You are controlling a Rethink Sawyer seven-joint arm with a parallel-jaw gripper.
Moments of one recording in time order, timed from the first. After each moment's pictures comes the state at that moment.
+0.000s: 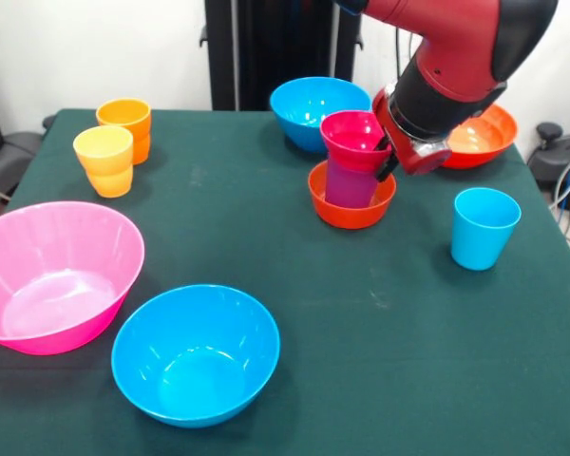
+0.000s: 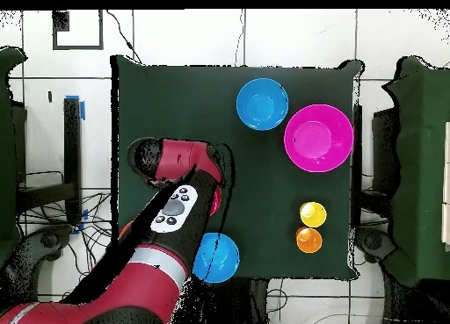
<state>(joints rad) 0.25 -0.29 -0.42 1.37 0.20 0.91 2.77</state>
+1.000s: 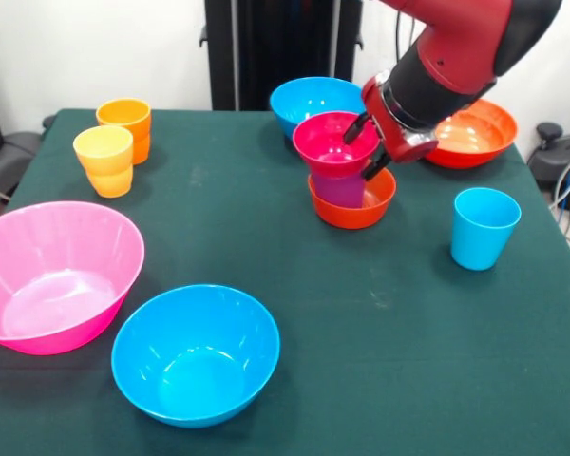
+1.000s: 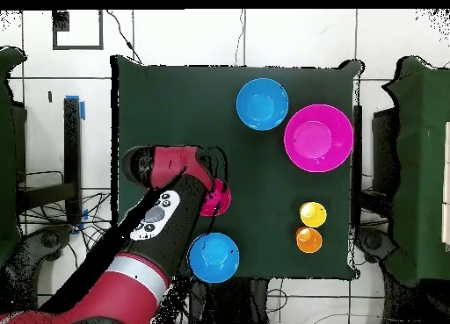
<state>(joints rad) 0.32 -0.27 -0.51 1.37 0.15 0.91 2.77</state>
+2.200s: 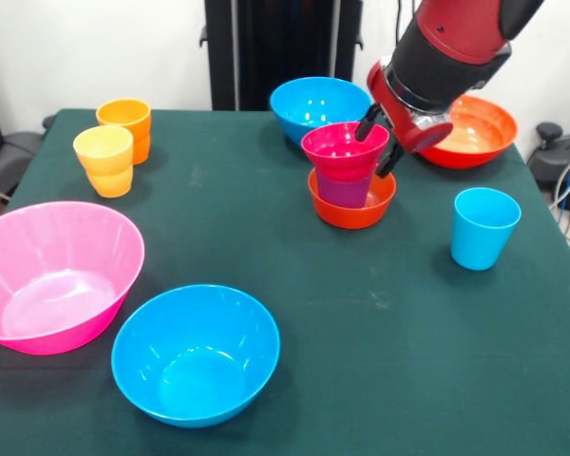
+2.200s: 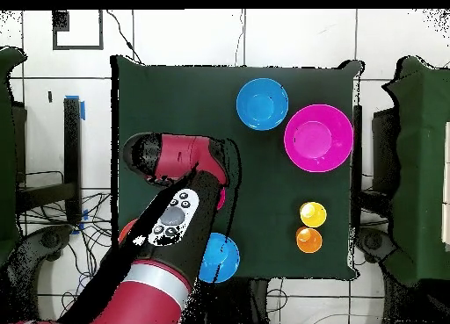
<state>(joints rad) 0.24 -0.37 -0.43 1.38 0.16 0.91 2.77</state>
